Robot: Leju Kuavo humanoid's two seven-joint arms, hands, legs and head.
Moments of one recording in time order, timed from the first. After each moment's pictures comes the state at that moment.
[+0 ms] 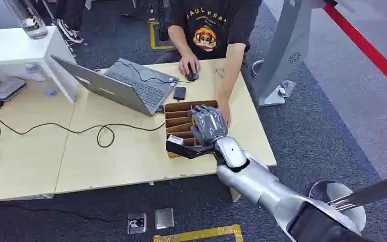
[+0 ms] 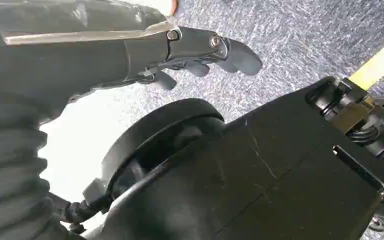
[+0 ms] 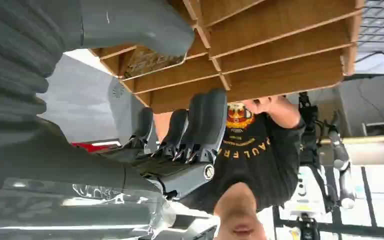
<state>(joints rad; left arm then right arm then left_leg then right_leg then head) -0.17 -0.03 -1.22 -0.28 0.28 0.11 0.44 -0.62 -0.15 0.83 -0.86 0.96 -0.43 0.18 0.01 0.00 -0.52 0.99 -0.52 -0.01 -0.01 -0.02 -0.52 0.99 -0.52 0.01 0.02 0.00</state>
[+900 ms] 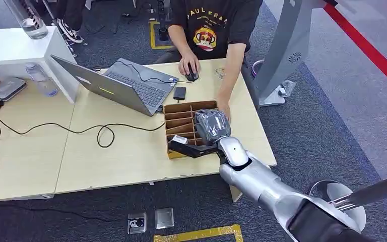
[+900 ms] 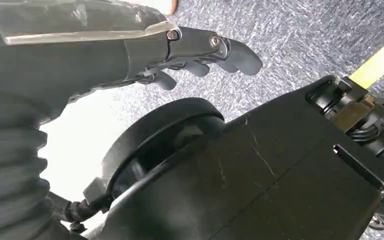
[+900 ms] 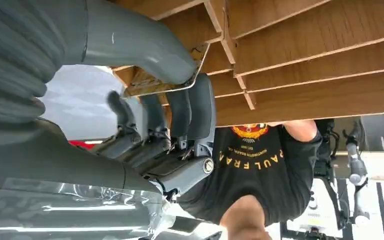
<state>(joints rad) -0.17 -0.03 -1.21 -0.28 0.28 0.10 0.44 -0.64 -0.15 0.84 -0.78 0.96 -0.43 0.18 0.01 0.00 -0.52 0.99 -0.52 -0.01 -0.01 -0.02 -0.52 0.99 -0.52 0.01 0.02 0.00</state>
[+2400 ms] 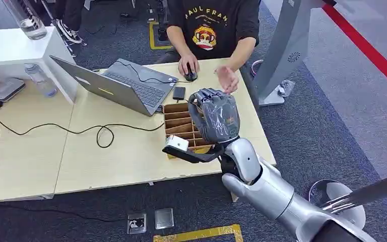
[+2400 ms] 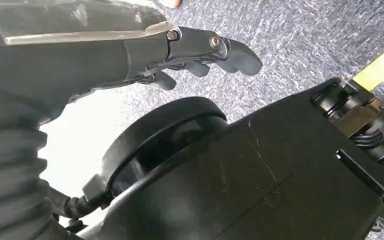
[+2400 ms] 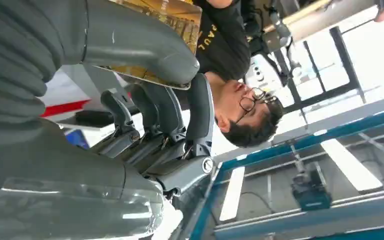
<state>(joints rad) -0.16 -0.03 -1.20 -0.28 0.31 0.14 0.44 -0.49 -0.26 0.75 -1.45 1.12 -0.55 0.26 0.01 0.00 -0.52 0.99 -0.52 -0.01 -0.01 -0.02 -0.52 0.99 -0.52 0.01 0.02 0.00</state>
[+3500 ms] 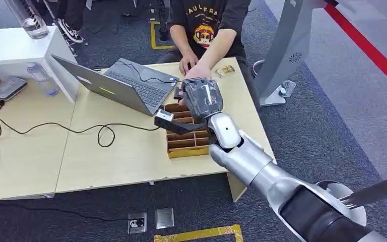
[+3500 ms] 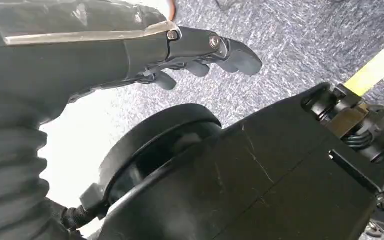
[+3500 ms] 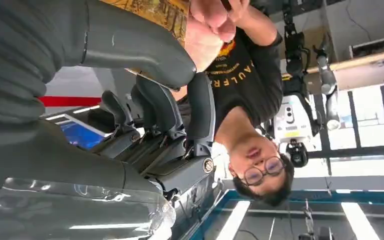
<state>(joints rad) -0.16 -0.03 -1.21 -0.28 0.25 0.12 0.43 -0.75 -0.09 0.78 -0.88 1.10 -0.48 0.21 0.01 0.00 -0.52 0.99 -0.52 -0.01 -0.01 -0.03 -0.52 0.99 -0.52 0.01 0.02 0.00</state>
